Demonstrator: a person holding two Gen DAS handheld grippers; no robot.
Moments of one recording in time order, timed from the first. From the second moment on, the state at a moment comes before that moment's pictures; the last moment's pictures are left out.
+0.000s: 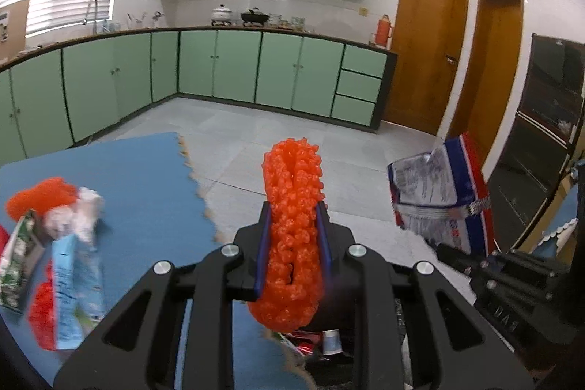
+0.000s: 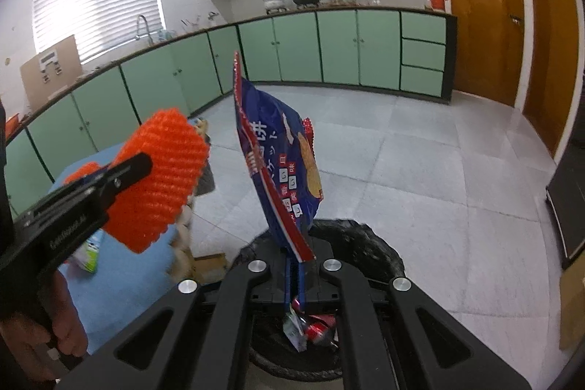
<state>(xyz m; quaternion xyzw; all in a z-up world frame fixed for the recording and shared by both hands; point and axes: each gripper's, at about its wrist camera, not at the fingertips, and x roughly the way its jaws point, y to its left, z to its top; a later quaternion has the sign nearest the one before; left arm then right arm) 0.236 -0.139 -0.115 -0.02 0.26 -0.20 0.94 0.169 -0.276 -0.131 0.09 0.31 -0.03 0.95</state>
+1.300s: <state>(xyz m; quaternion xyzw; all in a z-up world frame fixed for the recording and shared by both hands) 0.224 -0.088 -0.105 0.02 0.26 -0.14 0.96 0.169 -0.278 -0.115 0.09 0.27 -0.08 0.95</state>
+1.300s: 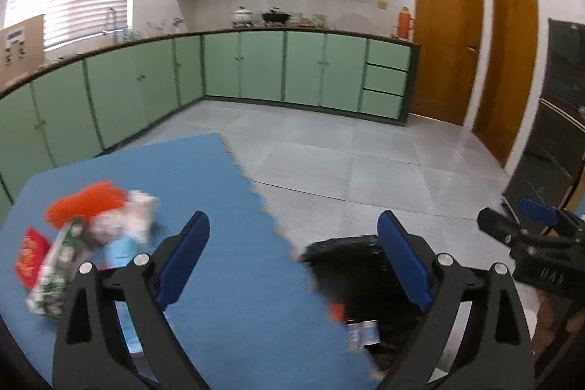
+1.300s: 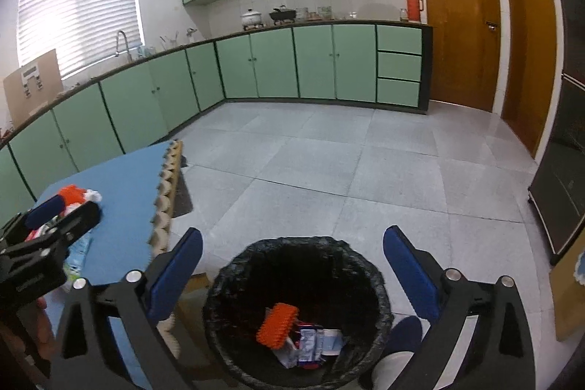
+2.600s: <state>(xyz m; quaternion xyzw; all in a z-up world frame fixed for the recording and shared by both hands) 0.173 0.134 -0.119 -0.03 0.28 0.09 0.96 0.228 -0.016 -0.155 0.03 0.31 0.12 0.94</state>
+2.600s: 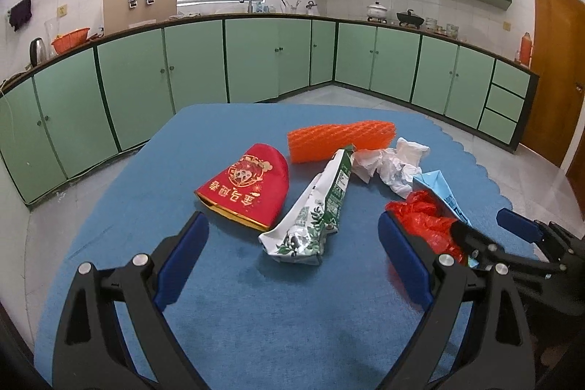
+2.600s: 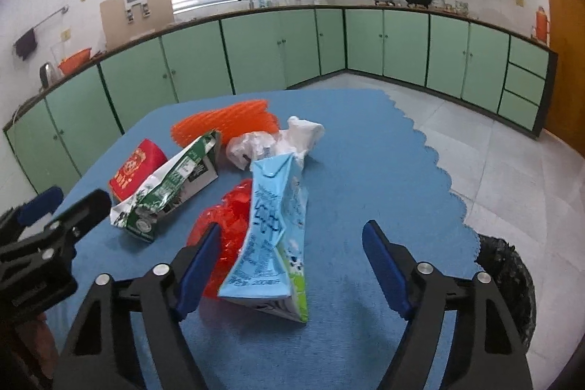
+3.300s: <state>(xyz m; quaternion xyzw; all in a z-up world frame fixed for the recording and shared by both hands) 0.173 0.135 -0.118 -0.04 0.28 0.08 0.96 0.219 -0.062 -0.153 0.05 0.33 0.12 0.94</state>
